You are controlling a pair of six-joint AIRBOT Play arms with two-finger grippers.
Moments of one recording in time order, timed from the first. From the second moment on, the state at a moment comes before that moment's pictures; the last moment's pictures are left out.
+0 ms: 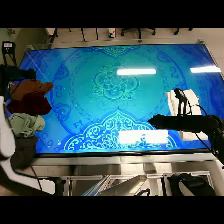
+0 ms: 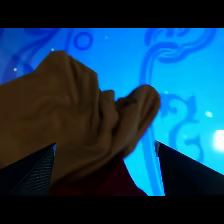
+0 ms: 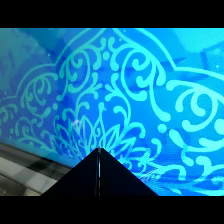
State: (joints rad) left arm 0.21 -1.79 1.85 -1.44 0.84 1.74; right arm 0.10 -0.80 0.70 2.23 -1.02 -1.65
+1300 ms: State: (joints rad) left arm 0.08 -1.83 2.04 -1.25 0.84 1.71; right arm 0.10 -0.80 0.70 2.23 -1.02 -1.65
